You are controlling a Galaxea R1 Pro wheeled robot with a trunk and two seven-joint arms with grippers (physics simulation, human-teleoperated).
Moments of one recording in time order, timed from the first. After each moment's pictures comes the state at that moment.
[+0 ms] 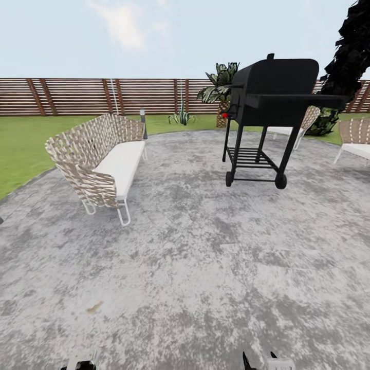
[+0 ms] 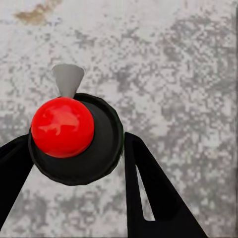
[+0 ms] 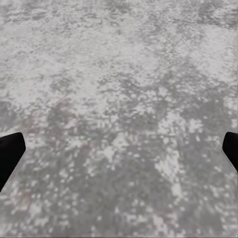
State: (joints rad) left arm -0.40 0.18 0.23 -0.08 -0.09 -0.34 -0.20; right arm -0.33 -0.02 -0.75 -0.05 0.69 -0.82 0.09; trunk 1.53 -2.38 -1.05
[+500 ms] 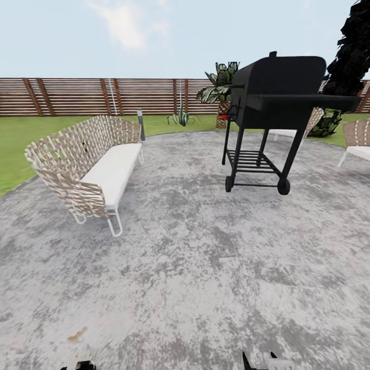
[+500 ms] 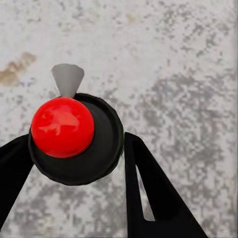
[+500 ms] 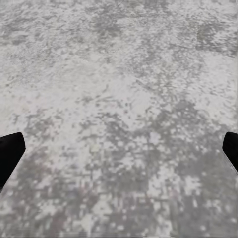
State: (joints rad) left arm -0.40 0.18 0.23 -0.08 -0.09 -0.34 -0.20; right arm -0.33 -0.02 -0.75 -0.05 0.69 -0.82 0.09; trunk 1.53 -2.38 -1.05
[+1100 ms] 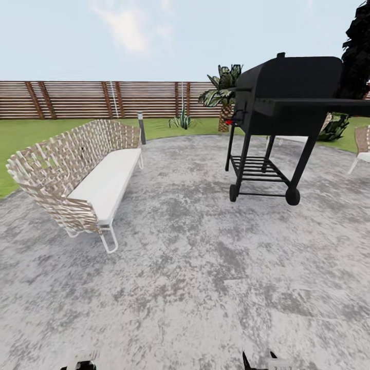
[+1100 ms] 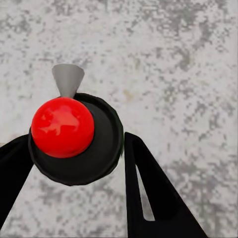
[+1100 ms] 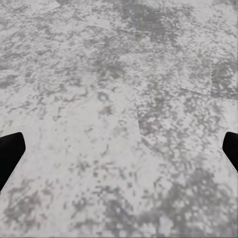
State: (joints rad) left arm -0.40 0.18 0.23 -0.08 -0.09 -0.34 -0.20; right arm -0.33 -0.02 -0.75 -0.05 0.69 -0.82 0.09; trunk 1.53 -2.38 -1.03
